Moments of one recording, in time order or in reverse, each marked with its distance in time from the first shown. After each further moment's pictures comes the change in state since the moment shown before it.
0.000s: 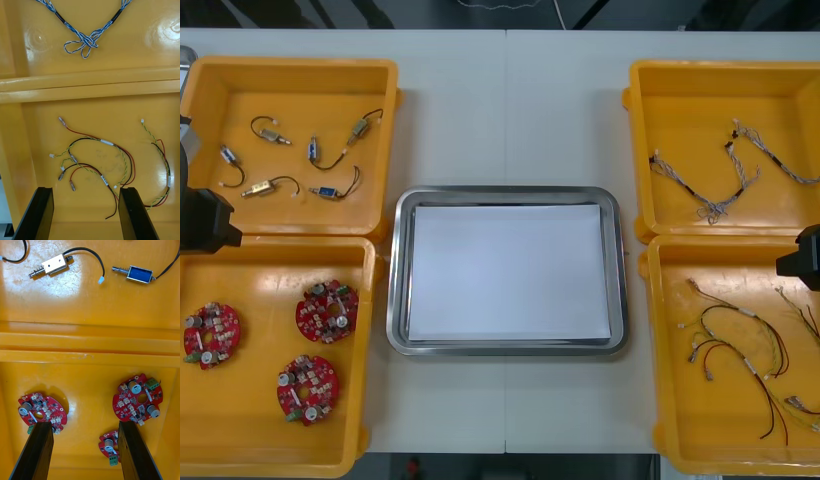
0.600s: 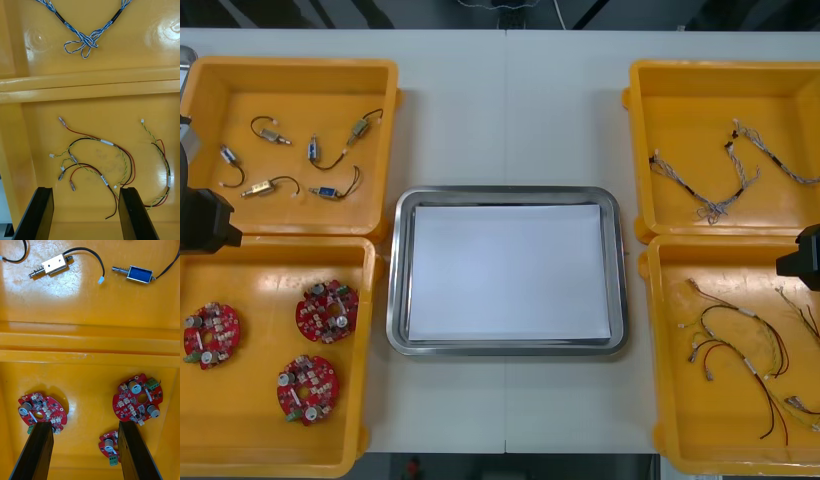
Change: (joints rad) right arm 0.000 0.000 0.000 0.000 0.000 0.000 0.000; left arm 0.000 0.000 0.000 0.000 0.000 0.000 0.000
